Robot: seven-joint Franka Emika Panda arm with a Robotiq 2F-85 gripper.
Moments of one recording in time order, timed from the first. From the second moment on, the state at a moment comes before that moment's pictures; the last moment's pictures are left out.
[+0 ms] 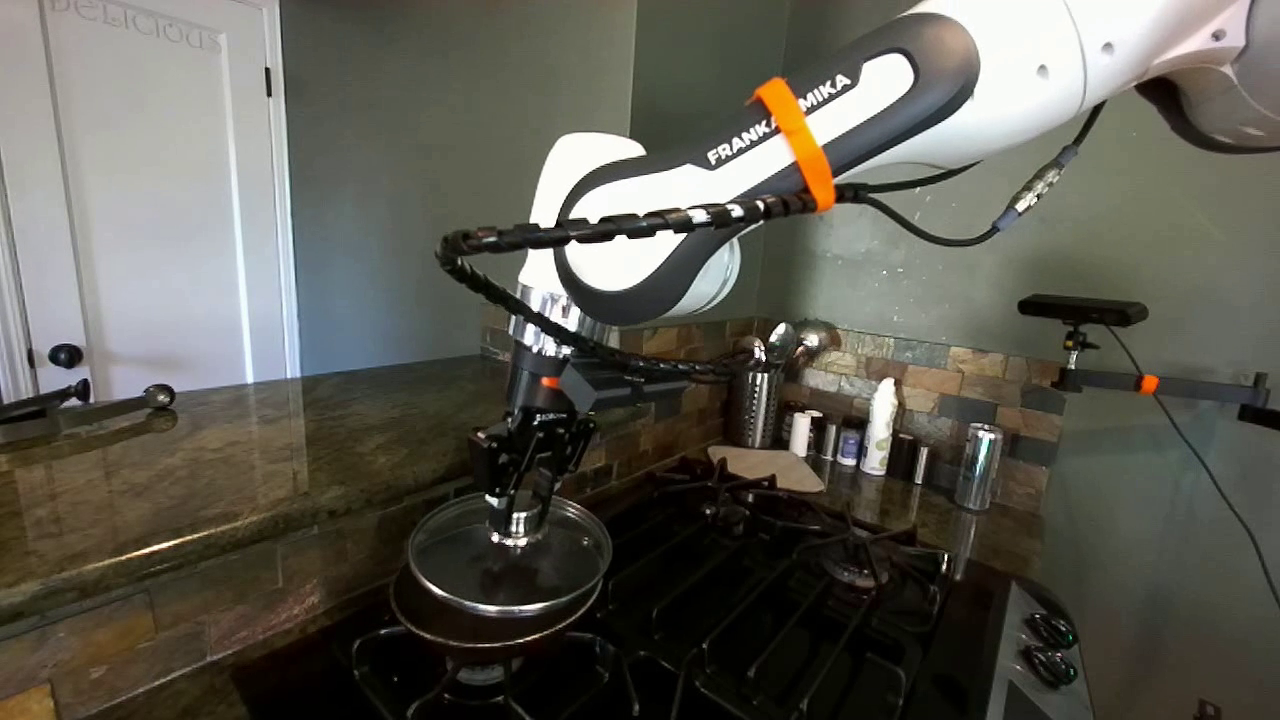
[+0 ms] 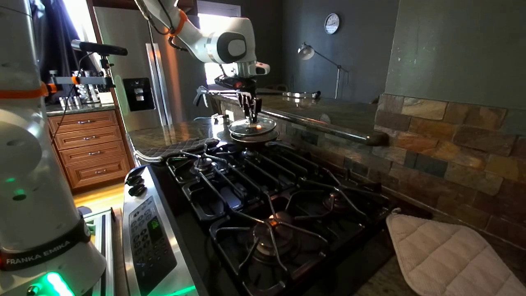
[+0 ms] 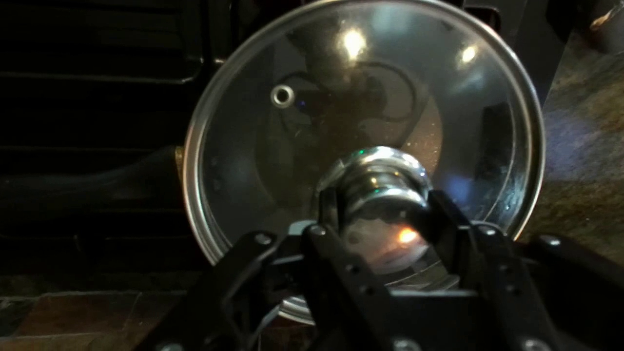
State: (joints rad) arm 0.16 0.14 0.15 -2.00 0.01 2.33 0.23
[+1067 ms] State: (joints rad) arm 0.17 0.24 0.15 -1.92 -0.01 2.31 0.24
